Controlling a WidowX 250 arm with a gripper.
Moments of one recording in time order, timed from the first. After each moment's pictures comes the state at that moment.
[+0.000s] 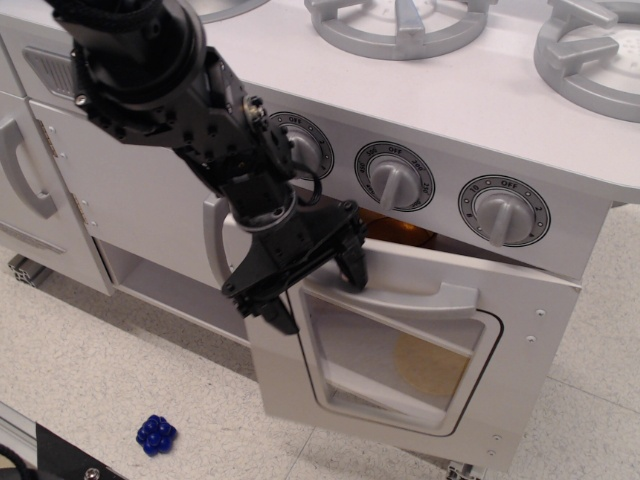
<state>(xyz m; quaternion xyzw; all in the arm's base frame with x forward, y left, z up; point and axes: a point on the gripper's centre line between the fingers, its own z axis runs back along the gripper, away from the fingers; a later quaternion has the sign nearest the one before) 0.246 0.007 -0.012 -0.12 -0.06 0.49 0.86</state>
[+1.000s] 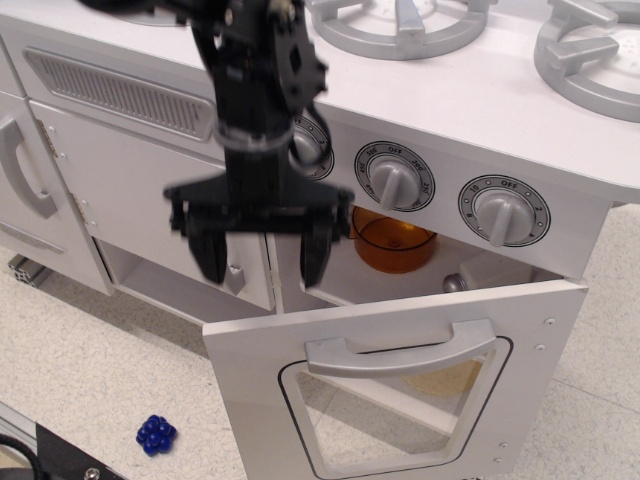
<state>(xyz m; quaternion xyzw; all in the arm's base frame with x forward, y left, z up) 0.229 0.017 0.062 0.02 -0.02 0.24 0.97</state>
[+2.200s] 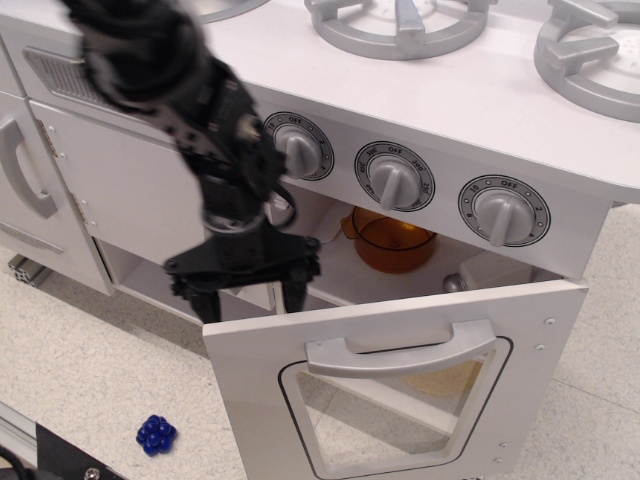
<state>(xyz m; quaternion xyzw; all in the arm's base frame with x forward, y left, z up) 0.232 0.044 -0.011 -0.01 -0.07 0.33 0.94</state>
